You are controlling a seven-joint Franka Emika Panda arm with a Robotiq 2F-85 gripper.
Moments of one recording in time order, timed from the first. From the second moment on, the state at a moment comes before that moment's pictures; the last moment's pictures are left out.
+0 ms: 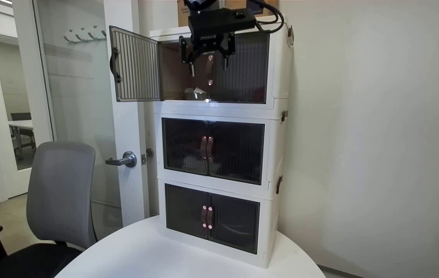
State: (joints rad) arm -2.47 -0.69 1.78 -1.19 1.20 1.84 -1.30
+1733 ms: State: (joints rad) arm -2.46 -0.85 1.67 -1.28 1.86 1.71 -1.61
